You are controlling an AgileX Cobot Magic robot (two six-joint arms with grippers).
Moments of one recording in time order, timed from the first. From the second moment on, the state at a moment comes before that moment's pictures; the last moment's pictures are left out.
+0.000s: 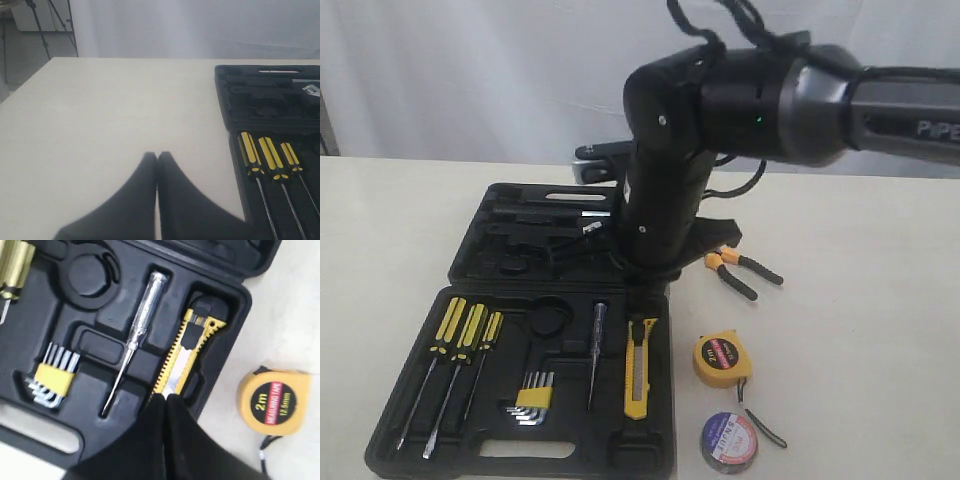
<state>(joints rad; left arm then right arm) 0.07 0.00 0.00 0.01 0.35 0.01 0.32 1.93 -1.56 -0.04 1.03 0.40</state>
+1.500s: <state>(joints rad) 0.07 0.00 0.00 0.01 0.35 0.01 0.23 1.56 -0.94 0.01 0.76 0.13</state>
